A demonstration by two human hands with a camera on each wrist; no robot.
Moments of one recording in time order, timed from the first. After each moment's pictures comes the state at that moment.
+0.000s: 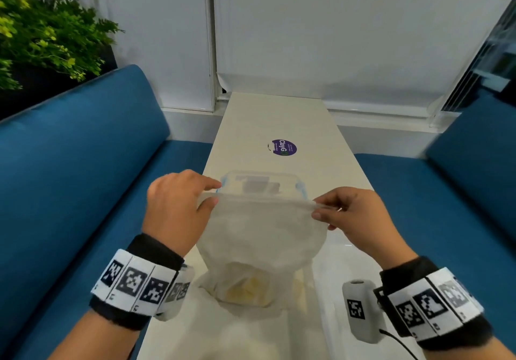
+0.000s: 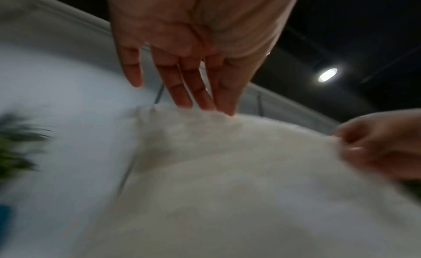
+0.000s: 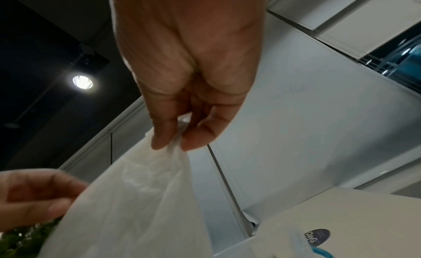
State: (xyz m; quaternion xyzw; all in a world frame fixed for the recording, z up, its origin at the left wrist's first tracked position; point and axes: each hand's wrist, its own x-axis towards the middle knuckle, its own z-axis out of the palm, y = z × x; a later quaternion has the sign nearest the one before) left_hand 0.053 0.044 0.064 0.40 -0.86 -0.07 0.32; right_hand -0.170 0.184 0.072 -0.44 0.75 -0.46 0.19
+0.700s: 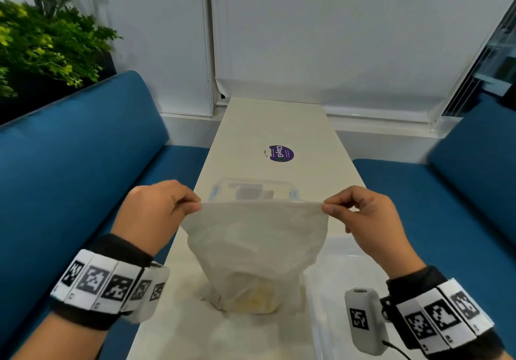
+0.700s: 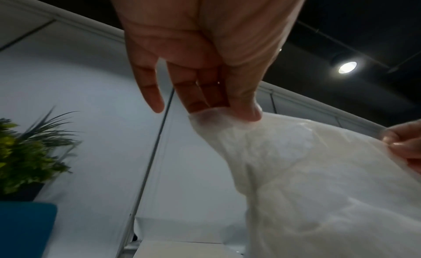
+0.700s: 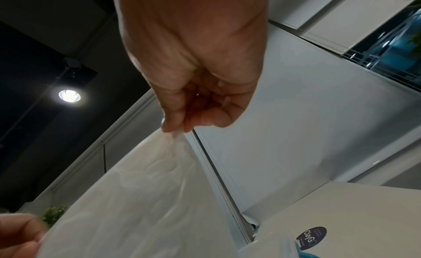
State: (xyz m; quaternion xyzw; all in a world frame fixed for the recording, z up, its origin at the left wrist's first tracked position) left_hand 0.053 0.026 0.074 0.41 -0.87 -0.11 0.25; right_hand -0.203 0.191 0.069 -0.44 0.73 -0.51 0.12
